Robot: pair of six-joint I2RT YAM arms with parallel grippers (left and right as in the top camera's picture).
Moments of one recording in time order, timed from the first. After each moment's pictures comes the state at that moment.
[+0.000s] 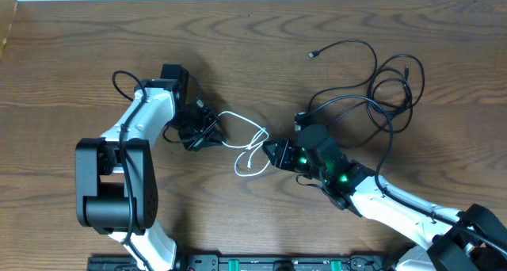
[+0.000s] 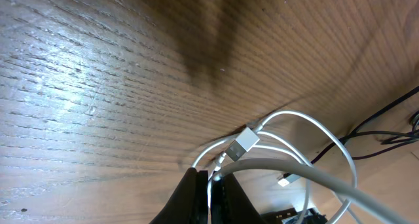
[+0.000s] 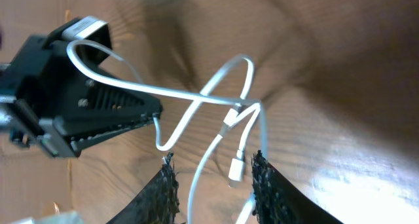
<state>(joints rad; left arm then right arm) -0.05 1.86 1.17 -0.94 0.57 -0.62 0.72 1.47 0.58 0.24 -0.20 1.02</state>
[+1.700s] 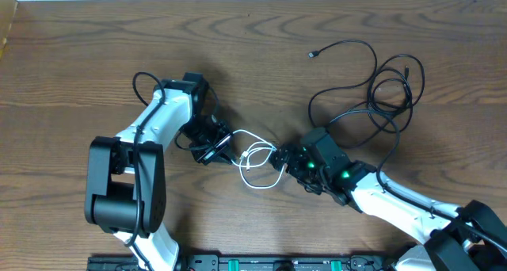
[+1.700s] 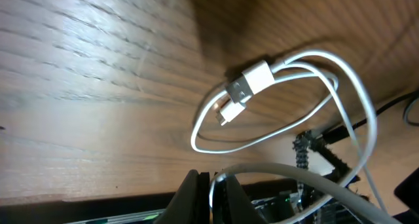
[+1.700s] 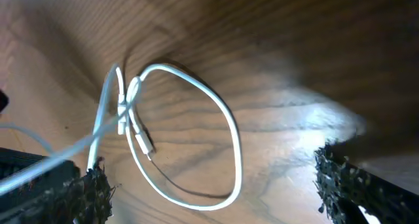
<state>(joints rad) -0.17 1.86 1.17 -1.12 0.57 -0.65 0.68 1.49 0.59 -0.05 -0.24 1.22</state>
